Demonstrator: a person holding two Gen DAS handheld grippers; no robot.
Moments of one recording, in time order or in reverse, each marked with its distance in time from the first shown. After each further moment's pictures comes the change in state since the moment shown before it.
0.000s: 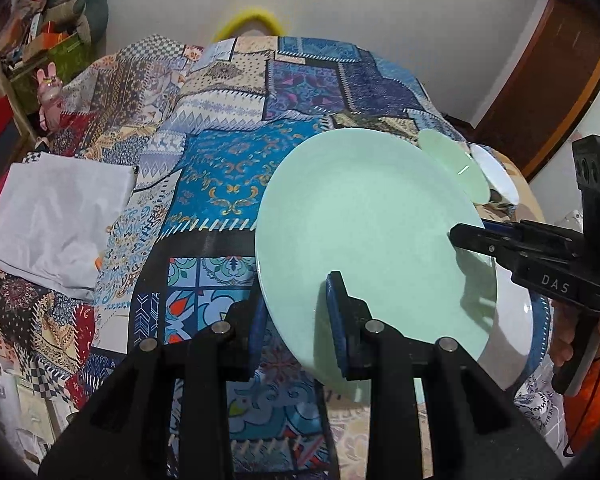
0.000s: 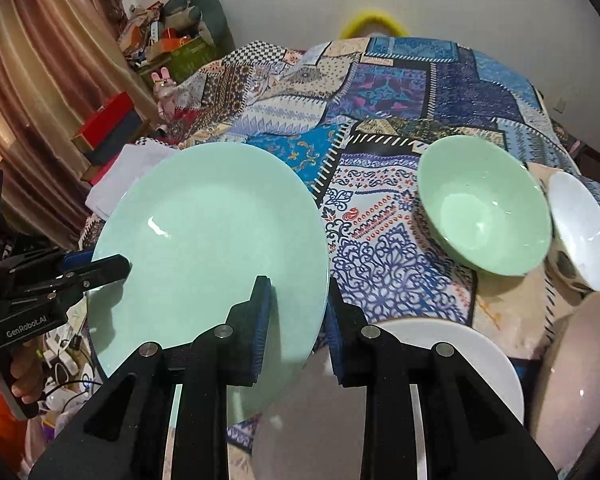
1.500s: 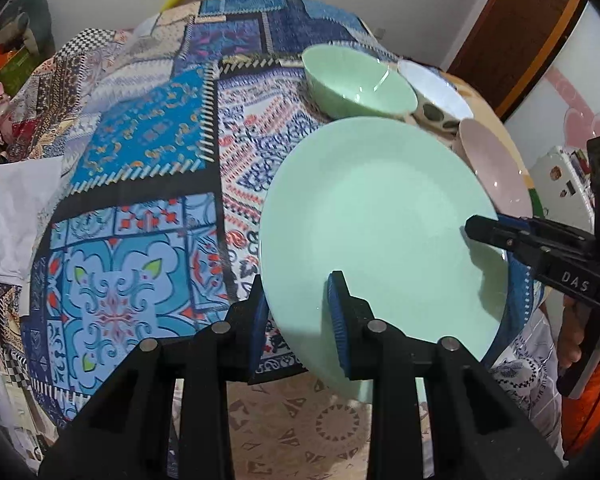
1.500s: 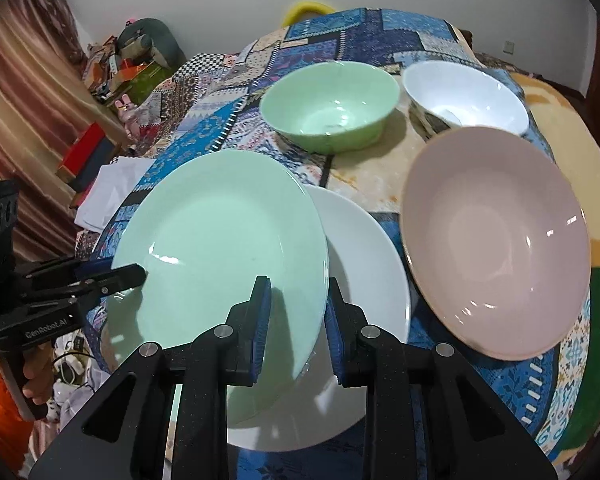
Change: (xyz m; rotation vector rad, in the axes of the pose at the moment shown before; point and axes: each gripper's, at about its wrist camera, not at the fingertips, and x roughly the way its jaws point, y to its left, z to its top) left arm 0.051 -0.128 -0.039 0.127 0.160 -0.043; right arm -0.054 -0.101 -0.097 0.201 -0.002 -0.008
